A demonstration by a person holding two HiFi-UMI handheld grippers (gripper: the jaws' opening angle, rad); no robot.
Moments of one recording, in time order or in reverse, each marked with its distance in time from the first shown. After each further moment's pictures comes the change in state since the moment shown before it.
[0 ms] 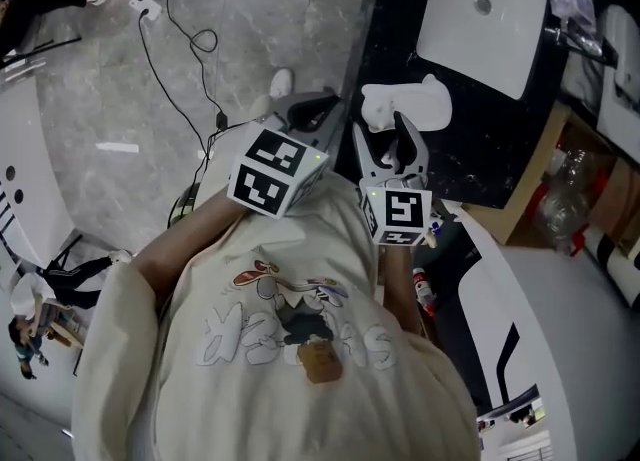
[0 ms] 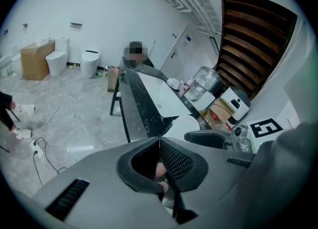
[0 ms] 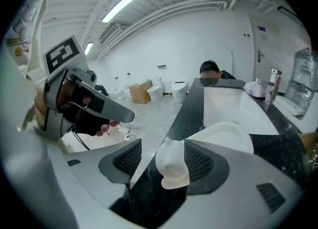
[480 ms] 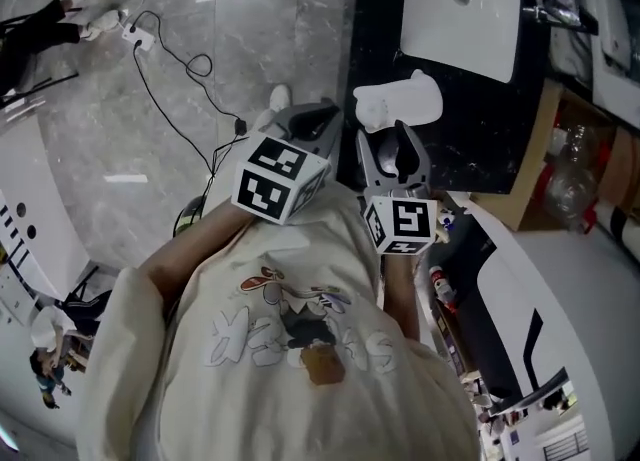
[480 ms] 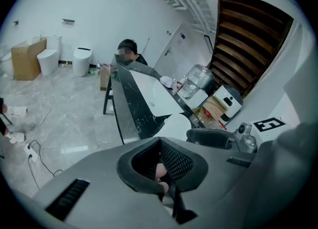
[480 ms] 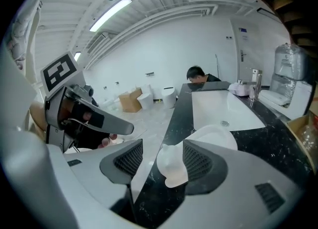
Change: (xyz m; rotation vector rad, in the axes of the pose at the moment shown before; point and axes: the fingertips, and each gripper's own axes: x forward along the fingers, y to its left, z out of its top) left arm -0.007 -0.019 0.004 0.029 0.033 -0.077; right arm -0.030 -0.001 0.017 0.118 -0.079 -0.092
